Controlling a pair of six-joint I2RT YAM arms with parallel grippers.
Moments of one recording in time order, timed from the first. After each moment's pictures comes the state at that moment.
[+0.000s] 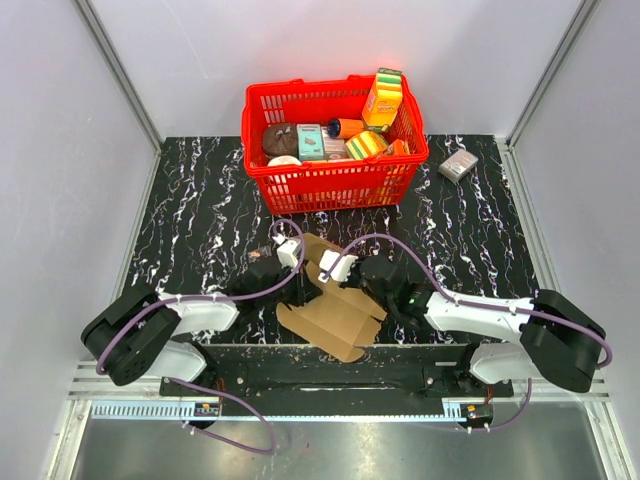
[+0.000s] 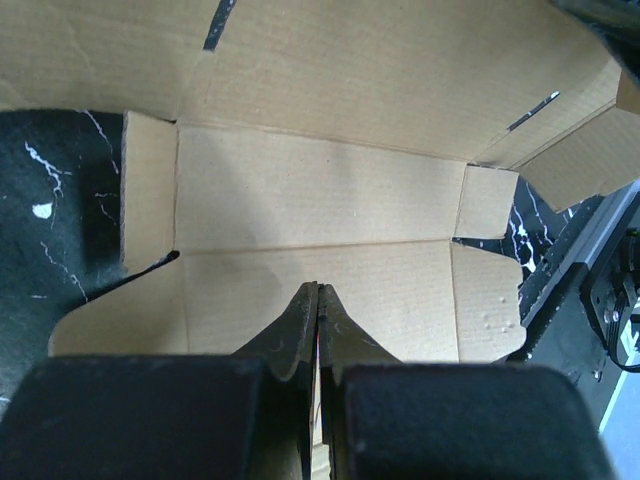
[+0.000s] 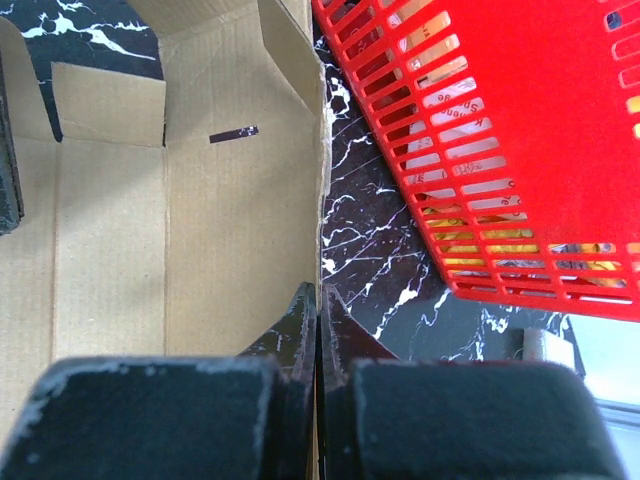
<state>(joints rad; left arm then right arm) -0.74 1.36 0.34 0.52 0.22 -0.57 0.99 1.30 0.57 0.32 0.36 -0.61</state>
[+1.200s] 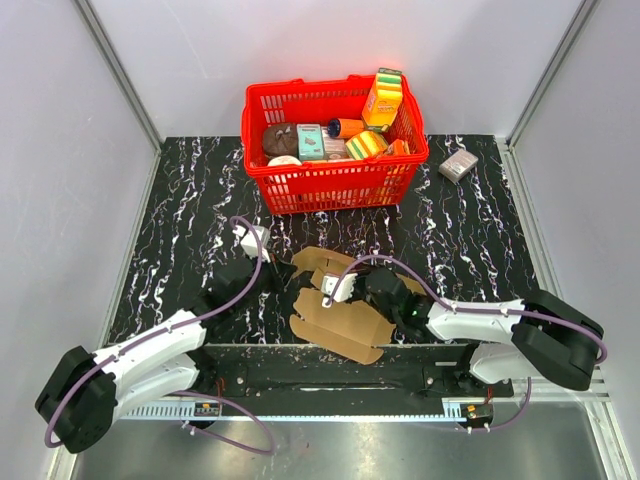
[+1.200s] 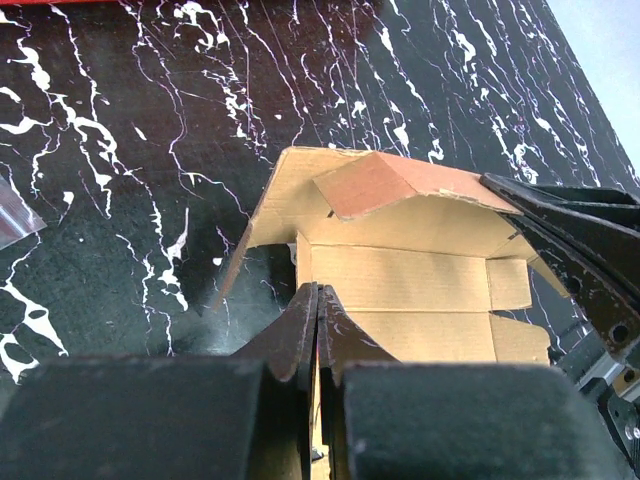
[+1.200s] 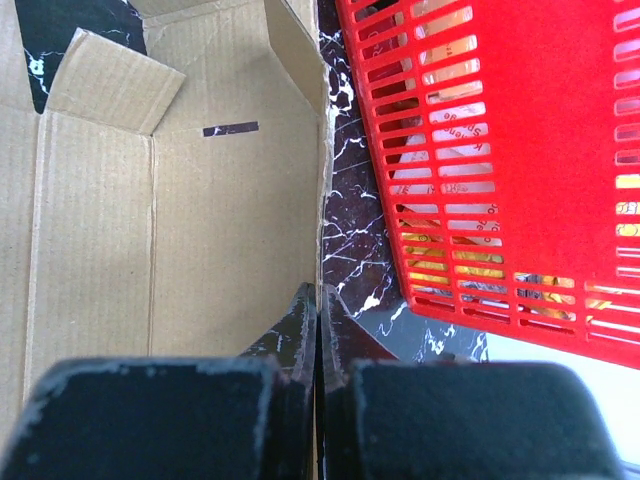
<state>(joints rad) -0.68 0.91 0.32 0.27 -0.04 -0.53 1.01 1.31 0.45 0.48 0.35 -0.88</state>
